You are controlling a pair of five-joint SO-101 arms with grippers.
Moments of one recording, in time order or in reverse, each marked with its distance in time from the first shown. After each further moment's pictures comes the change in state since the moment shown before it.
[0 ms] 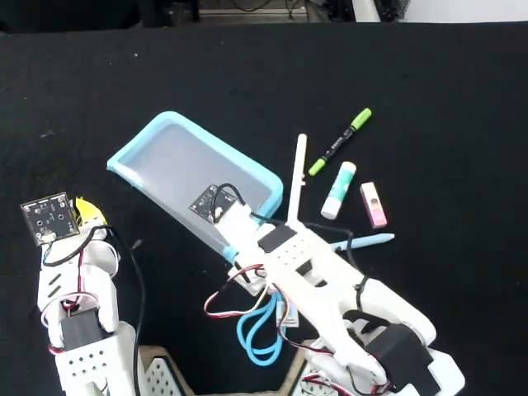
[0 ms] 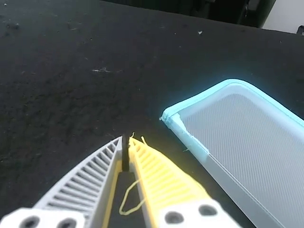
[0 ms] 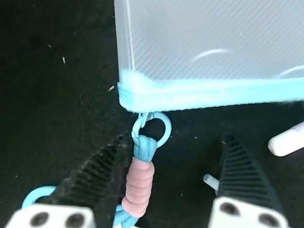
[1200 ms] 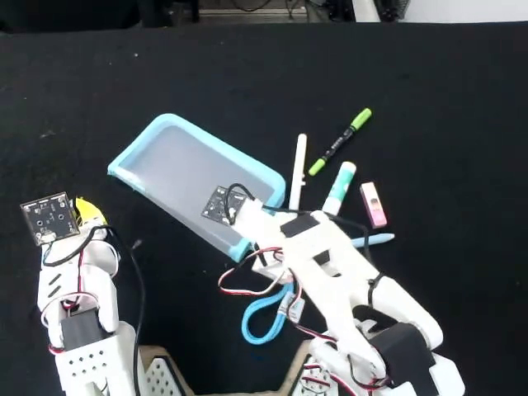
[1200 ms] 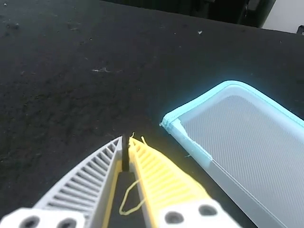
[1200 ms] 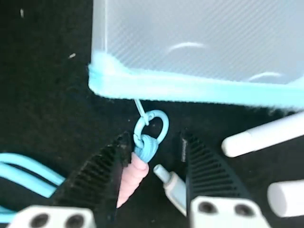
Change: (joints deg) left arm 0.0 0.0 0.0 0.0 0.0; right arm 9.9 0.0 0.5 -1.3 23.3
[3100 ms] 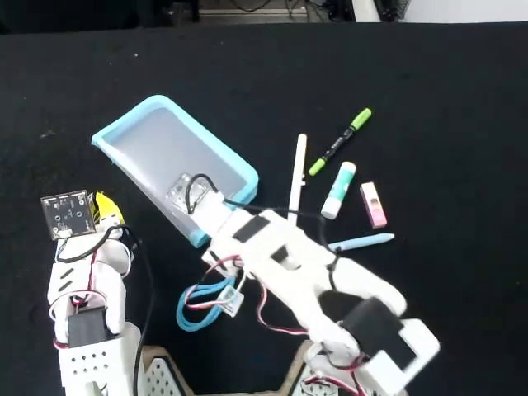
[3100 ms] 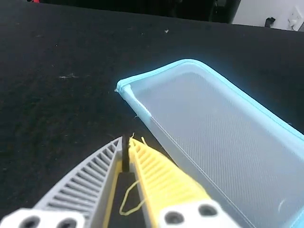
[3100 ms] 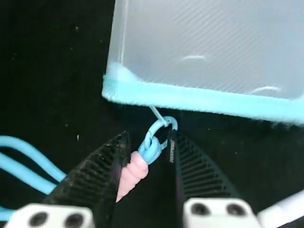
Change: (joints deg) left arm 6.8 0.0 0.0 -0.5 0.0; right arm -13.9 12.1 -9.9 -9.1 -23.7
